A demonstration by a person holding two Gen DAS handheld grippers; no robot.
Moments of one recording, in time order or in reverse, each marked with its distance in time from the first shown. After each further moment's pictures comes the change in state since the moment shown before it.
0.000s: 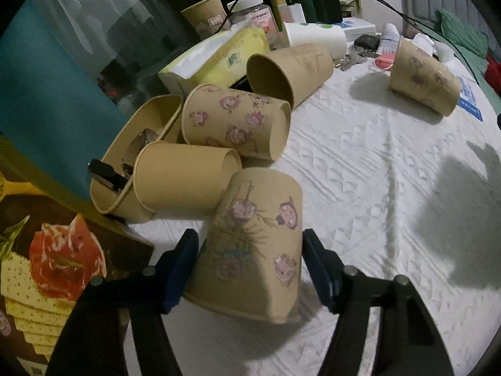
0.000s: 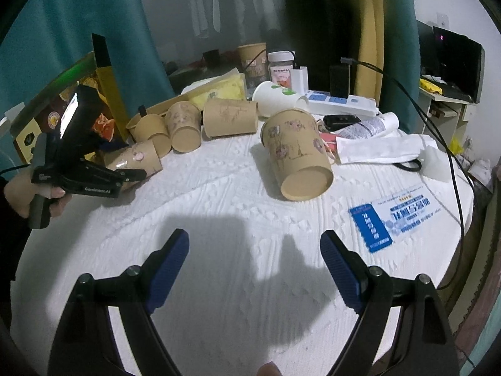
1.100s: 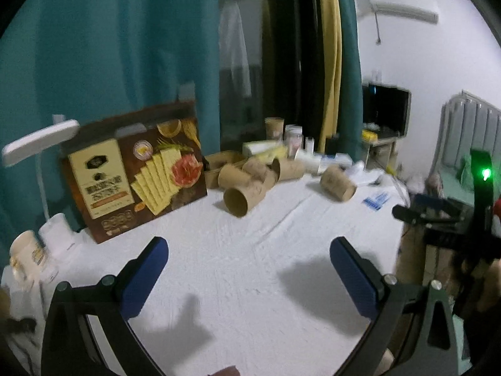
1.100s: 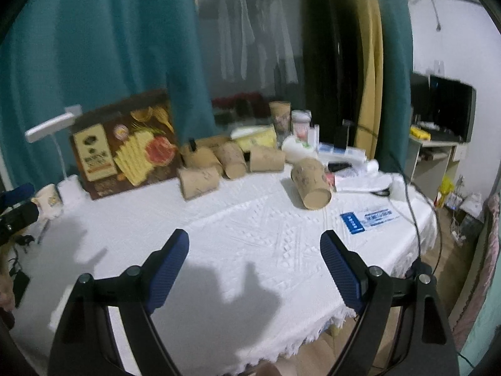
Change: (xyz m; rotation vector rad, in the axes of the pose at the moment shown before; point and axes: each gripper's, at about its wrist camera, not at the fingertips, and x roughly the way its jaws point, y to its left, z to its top) left arm -0.290 -0.071 -0.181 -0.518 -0.435 0.085; right arm -0.132 0.052 -0.036 -0.087 -0.187 0.006
